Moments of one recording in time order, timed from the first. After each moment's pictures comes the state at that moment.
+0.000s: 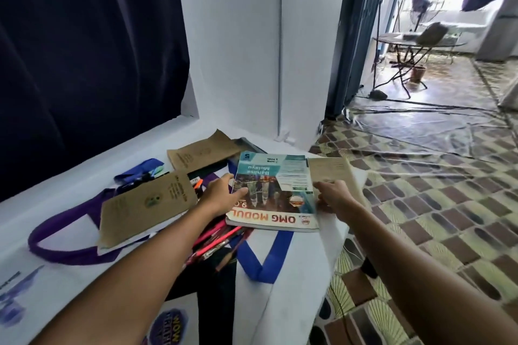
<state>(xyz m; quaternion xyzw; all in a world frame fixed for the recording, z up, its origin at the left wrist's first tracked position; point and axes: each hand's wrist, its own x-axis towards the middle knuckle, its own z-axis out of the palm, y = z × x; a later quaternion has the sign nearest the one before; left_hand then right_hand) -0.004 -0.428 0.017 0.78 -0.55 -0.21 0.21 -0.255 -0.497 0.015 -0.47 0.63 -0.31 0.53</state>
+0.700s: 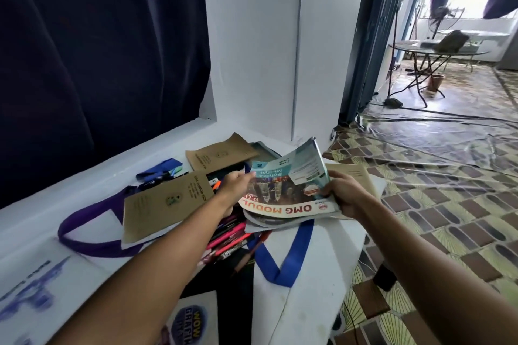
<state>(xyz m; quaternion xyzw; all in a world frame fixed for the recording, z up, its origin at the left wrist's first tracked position) -0.002 -0.432 0.036 0.70 -0.37 -0.41 0.44 -0.242 -0.503 0.037 -0.45 0.48 -0.30 0.68</state>
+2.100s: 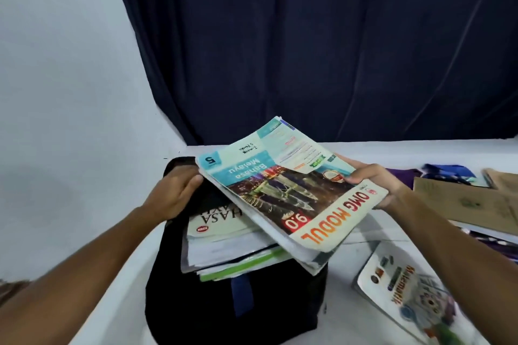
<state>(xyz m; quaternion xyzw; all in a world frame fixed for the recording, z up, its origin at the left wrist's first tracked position) 0.225 0.244 0.084 0.91 -0.30 0.14 0.25 0.127 -0.181 0.101 -0.42 -0.16 0.32 0.84</state>
